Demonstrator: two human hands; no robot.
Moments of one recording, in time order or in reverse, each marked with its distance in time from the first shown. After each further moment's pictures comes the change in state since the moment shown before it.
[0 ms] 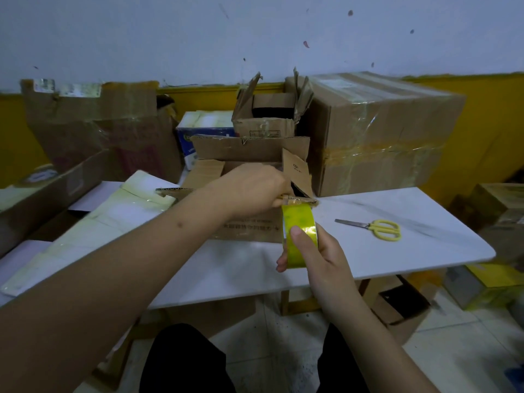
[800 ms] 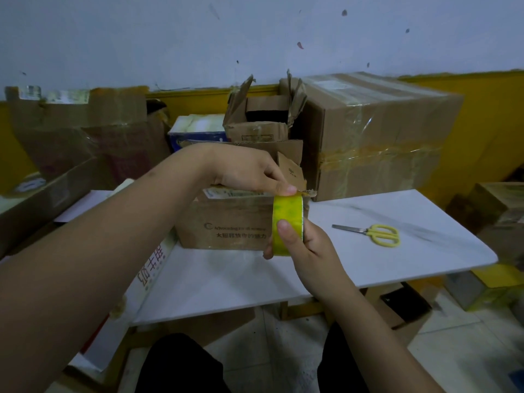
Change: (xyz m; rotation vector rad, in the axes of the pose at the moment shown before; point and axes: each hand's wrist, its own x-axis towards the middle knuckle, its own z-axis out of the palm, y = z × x) left_hand 0.014 -0.020 -0.052 -0.624 -0.411 -0.077; right_hand 0.038 0.011 -0.008 -0.127 -0.138 -0.094
